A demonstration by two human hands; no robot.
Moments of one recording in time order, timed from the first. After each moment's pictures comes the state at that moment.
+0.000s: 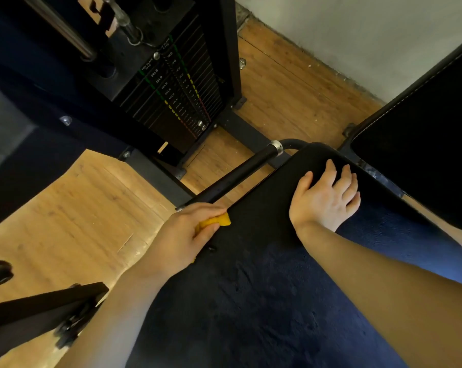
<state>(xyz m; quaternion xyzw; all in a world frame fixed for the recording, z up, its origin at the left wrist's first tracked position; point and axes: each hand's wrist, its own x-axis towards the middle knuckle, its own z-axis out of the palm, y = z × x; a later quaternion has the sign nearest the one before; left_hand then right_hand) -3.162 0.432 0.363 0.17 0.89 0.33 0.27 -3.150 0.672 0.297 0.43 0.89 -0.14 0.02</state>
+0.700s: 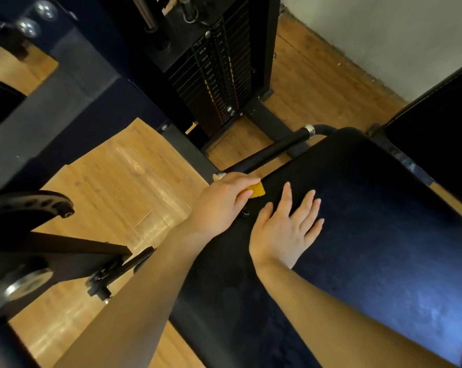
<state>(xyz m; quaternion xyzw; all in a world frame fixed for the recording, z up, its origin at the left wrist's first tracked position) -3.145 0.427 0.363 0.20 0.91 0.29 0.21 -3.068 0.532 0.346 0.35 0.91 -0.19 0.09</state>
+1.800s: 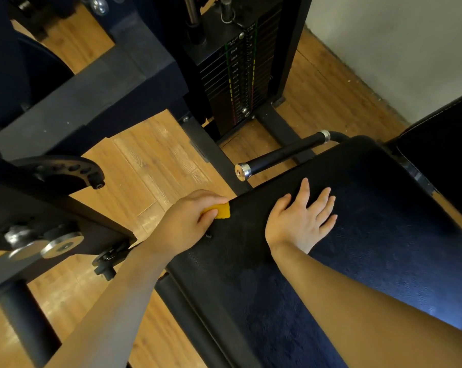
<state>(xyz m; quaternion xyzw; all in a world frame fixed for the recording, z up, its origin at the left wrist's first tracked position) -3.091 0.328 0.388 0.13 0.89 0.36 0.22 -3.071 0.528 0.348 0.36 0.91 -0.17 0.09</state>
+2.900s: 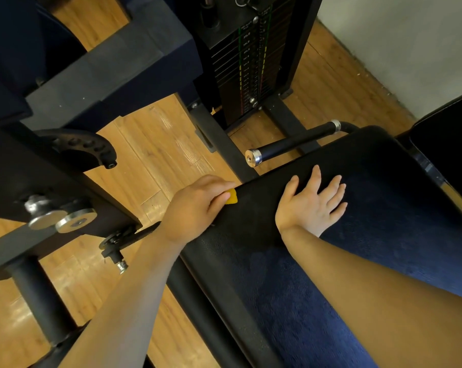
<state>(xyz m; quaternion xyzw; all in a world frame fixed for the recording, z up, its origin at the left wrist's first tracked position) -3.077 0.326 0.384 0.14 0.93 0.30 0.14 -3.071 0.528 0.346 0.36 0.92 -0.16 0.09</state>
